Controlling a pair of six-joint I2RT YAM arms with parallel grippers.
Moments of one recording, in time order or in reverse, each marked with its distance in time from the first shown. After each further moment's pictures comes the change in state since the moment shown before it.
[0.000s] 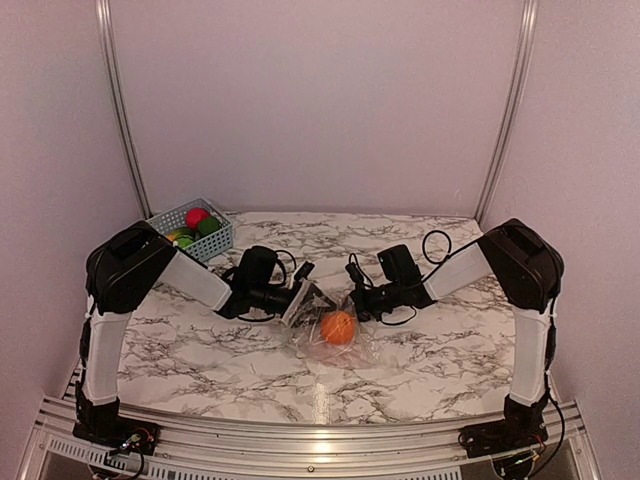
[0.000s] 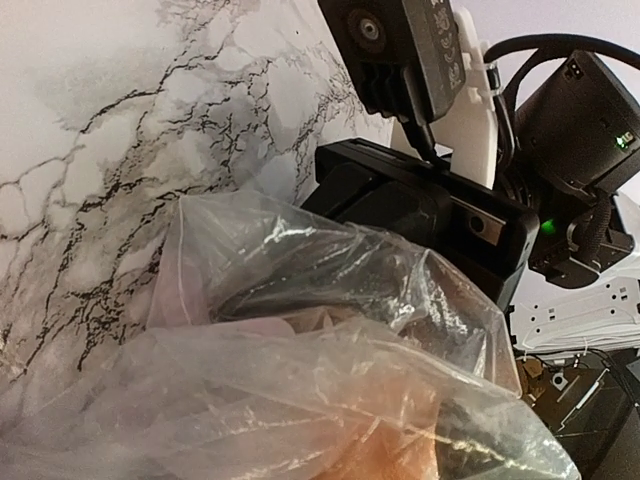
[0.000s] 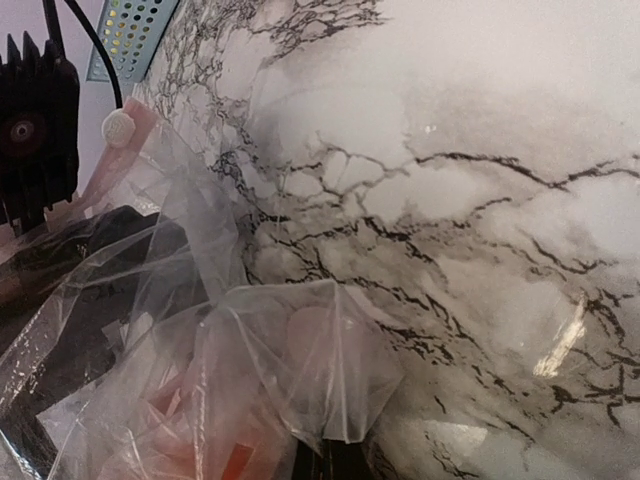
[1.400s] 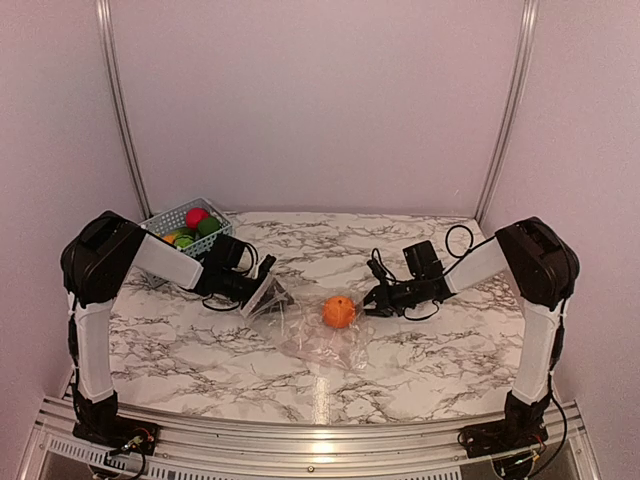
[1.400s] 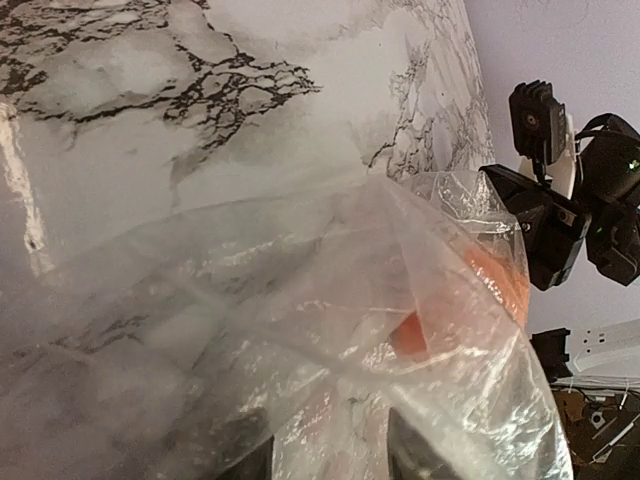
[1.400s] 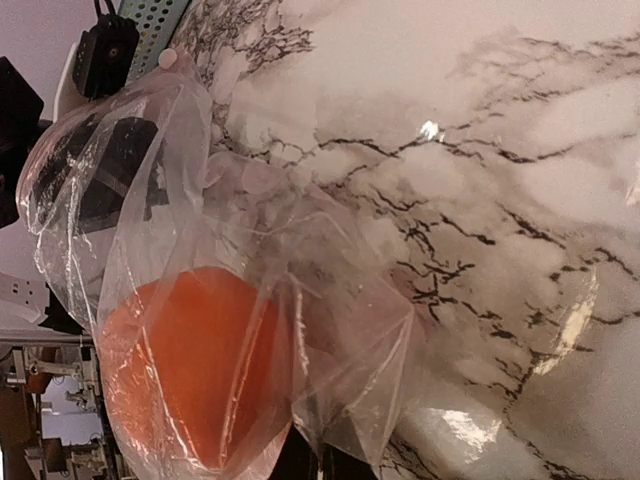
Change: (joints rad) left arm 0.197 -0.114 -0.038 -0.383 -0.046 0.260; right arm -0.151 -0.059 -0.057 -0.084 -0.127 -0.154
